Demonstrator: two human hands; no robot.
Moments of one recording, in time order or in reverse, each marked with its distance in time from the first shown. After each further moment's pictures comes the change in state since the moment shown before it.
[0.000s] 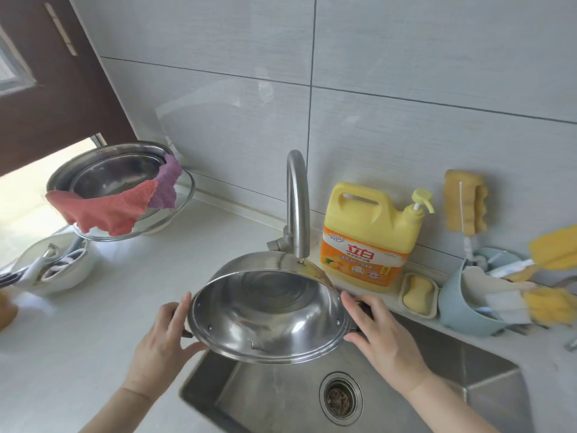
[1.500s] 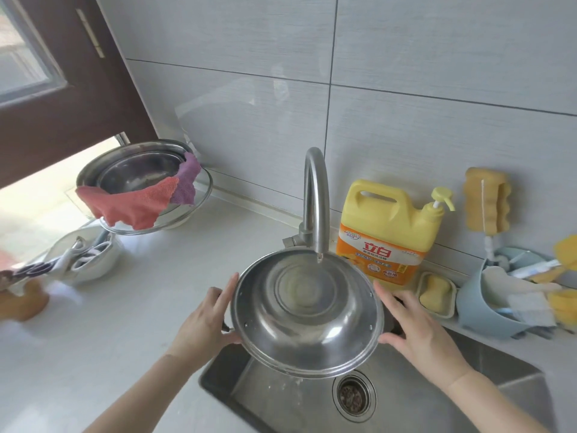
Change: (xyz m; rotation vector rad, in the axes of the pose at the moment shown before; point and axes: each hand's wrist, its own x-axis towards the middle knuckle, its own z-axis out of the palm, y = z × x) left_hand 0.023 0.014 0.010 0.008 -0.180 -0.011; right_hand -0.007 0.023 -0.013 0.089 -0.123 0.136
